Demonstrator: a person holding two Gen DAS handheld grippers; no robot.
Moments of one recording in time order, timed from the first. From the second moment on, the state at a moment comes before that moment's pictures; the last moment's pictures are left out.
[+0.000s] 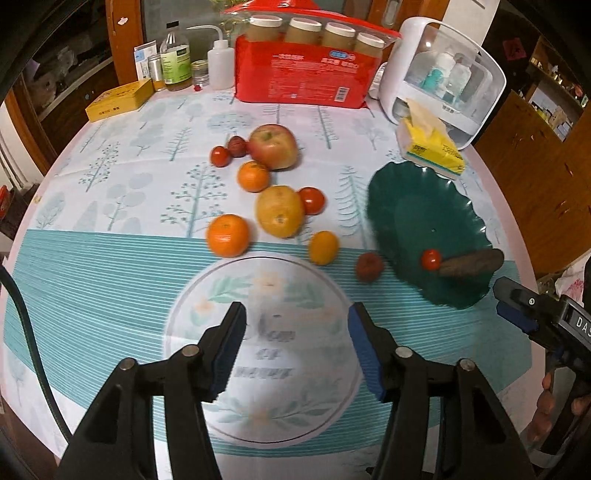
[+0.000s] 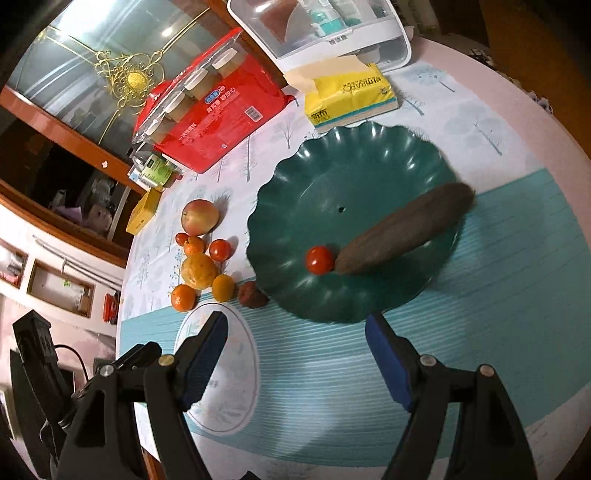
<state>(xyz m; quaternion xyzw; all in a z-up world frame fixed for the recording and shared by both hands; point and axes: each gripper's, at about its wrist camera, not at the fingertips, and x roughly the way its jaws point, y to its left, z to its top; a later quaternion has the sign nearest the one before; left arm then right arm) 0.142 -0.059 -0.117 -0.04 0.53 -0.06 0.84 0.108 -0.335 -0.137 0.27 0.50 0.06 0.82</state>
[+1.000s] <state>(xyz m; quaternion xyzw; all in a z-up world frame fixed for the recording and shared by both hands) 0.226 0.011 -0.155 0.05 0.56 -0.14 0.82 0.117 -0.213 -0.182 0.24 0.44 -0.07 0.86</state>
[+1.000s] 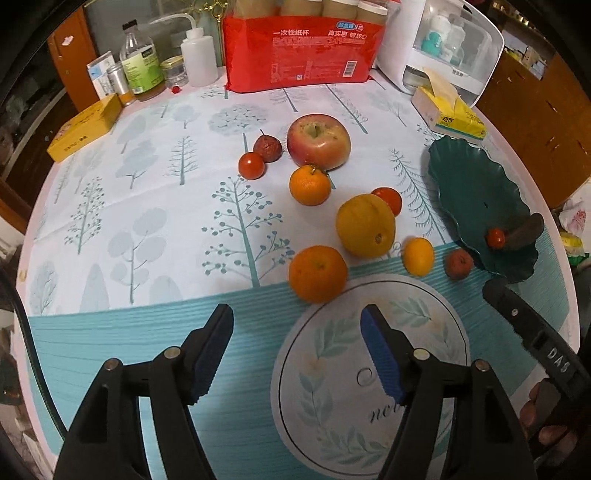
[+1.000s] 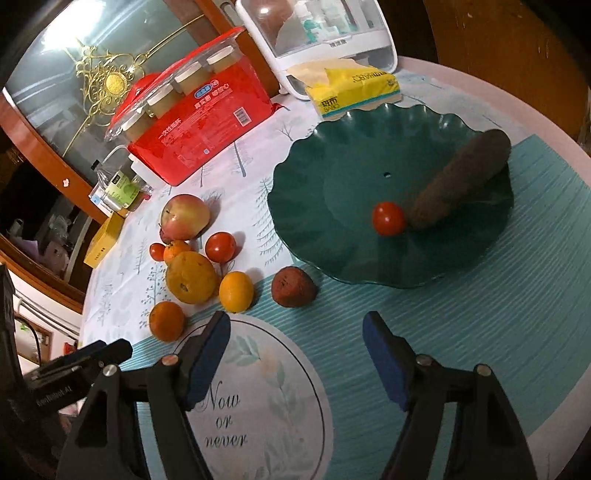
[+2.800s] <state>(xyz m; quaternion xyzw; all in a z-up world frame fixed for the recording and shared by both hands) 0.213 -0.007 -0.165 -0.01 0.48 -0.20 0.86 0.126 -0.172 -0.173 0.07 0.40 -0.05 0.91</state>
